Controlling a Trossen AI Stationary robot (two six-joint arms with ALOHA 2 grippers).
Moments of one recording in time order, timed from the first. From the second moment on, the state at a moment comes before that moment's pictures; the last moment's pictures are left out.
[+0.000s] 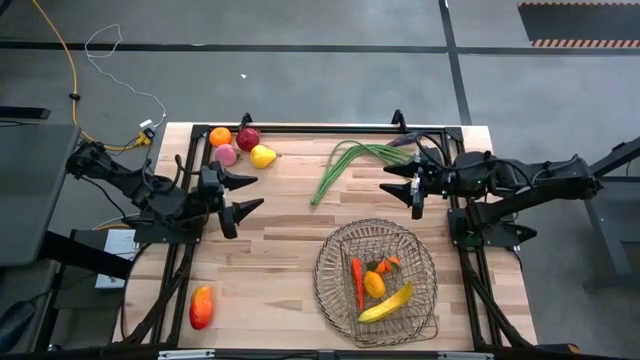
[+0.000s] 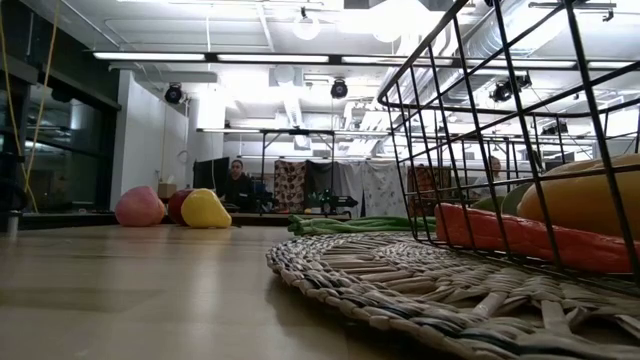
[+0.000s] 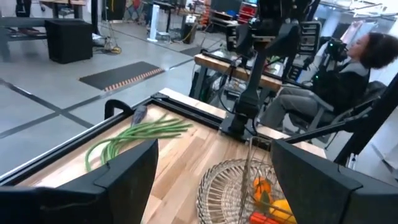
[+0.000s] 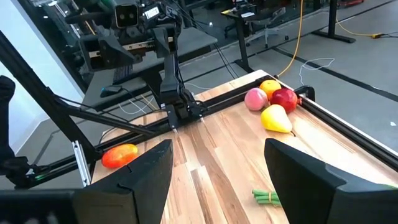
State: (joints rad) left arm -0.37 0.80 0.83 -0.21 -0.82 -0.36; right arm 0.14 0.89 1.01 -0.33 0.32 0.36
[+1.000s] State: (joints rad) left arm 0.31 1.72 1.08 -0.34 -0.21 -0.74; right arm 0.14 0.89 1.01 -0.38 0.33 0.43
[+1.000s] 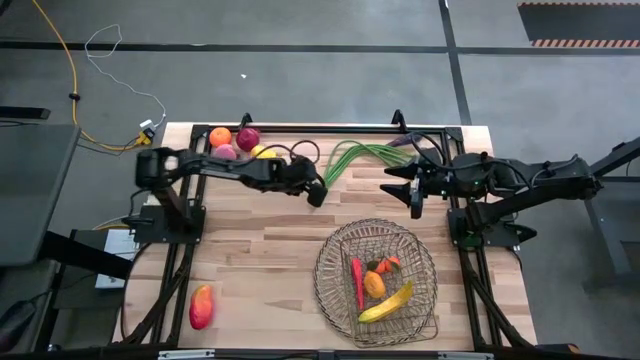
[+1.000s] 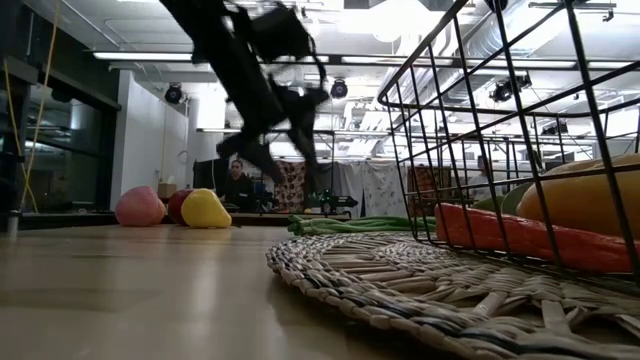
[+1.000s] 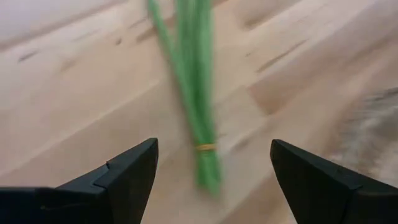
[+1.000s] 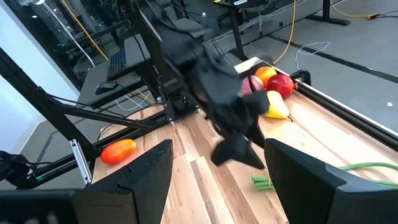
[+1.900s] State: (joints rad) left arm 0.28 1.95 1.12 -0.26 -0.25 -0.66; right arm 0.14 0.89 1.01 -0.40 0.35 0.43
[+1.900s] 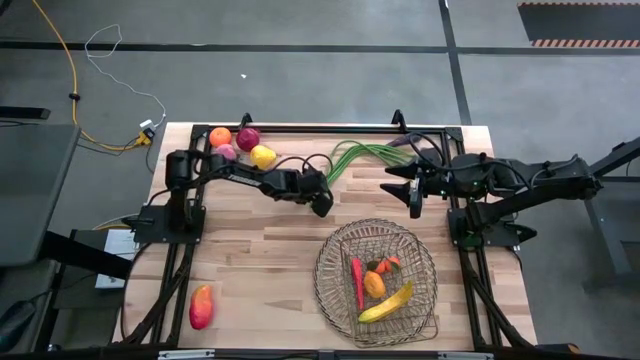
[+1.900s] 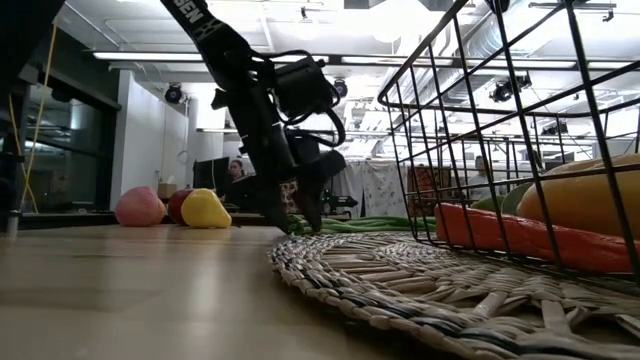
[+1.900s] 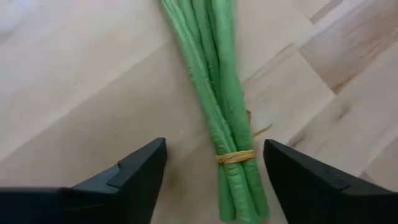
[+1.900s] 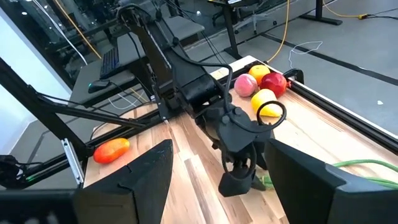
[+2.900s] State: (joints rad) left arm 0.27 1.36 1.25 -0.70 -0.08 -0.30; right arm 0.14 0.92 1.01 -0.23 0.35 0.36
